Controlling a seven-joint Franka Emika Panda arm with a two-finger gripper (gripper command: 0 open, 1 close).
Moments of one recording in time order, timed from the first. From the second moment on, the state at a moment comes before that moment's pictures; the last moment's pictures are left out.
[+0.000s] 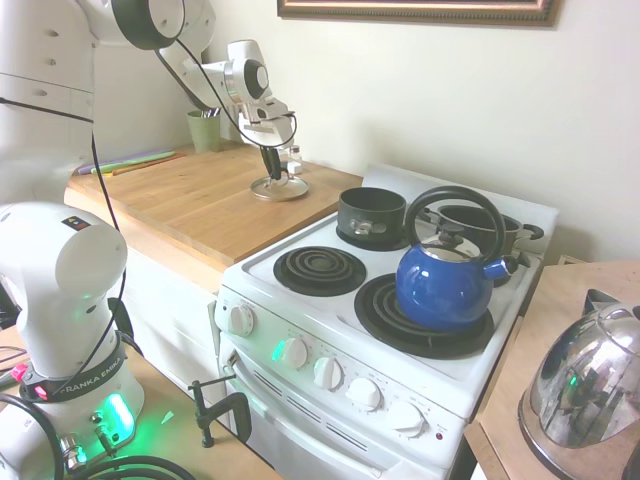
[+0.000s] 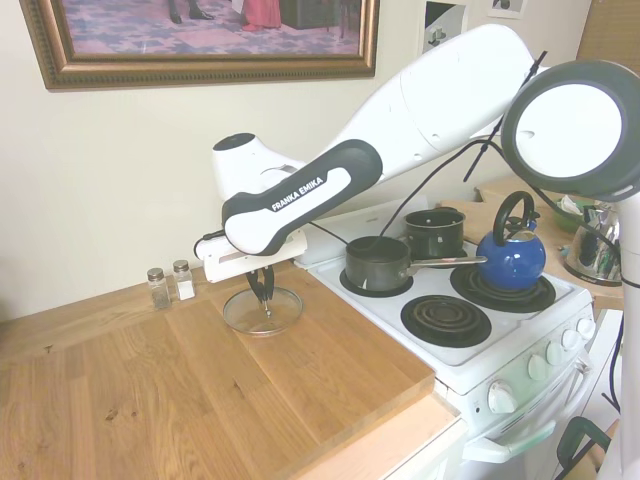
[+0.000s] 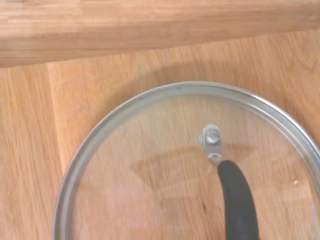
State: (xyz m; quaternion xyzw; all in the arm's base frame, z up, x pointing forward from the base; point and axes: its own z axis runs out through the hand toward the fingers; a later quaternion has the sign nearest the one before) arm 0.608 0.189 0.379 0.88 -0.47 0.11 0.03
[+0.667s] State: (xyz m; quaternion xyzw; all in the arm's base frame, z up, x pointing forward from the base) arm 0.598 0.183 0.378 0.88 -0.46 0.10 0.02
